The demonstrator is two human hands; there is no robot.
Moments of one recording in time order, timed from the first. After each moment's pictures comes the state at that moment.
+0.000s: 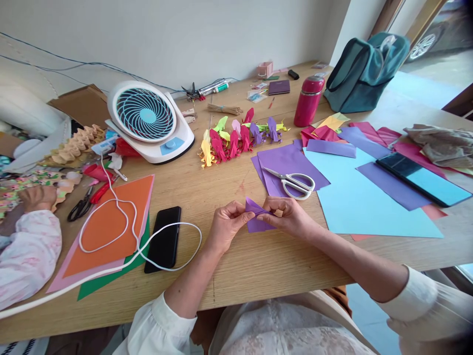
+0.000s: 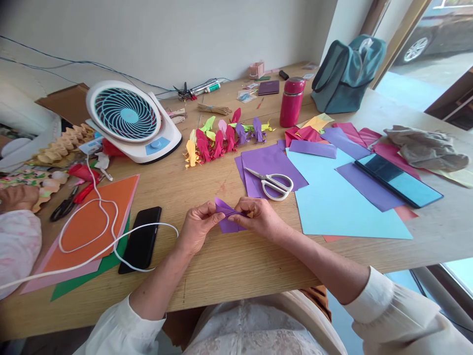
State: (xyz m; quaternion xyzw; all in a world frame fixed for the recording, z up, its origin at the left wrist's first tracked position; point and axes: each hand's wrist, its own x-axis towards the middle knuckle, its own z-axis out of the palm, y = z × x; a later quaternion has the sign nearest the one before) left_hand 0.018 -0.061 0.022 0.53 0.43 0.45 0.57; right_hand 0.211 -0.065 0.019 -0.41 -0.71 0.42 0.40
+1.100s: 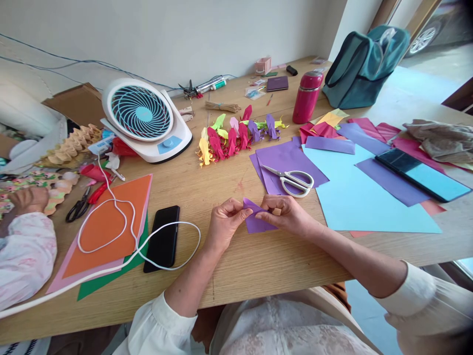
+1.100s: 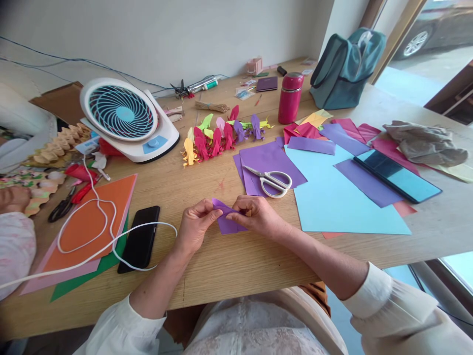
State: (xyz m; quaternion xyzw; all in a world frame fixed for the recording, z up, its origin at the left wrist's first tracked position) left_hand 0.016 -0.061 0.017 0.56 0.43 0.48 0.52; right_hand 0.212 -0.064 0.017 -0.39 -0.72 0.42 0.40
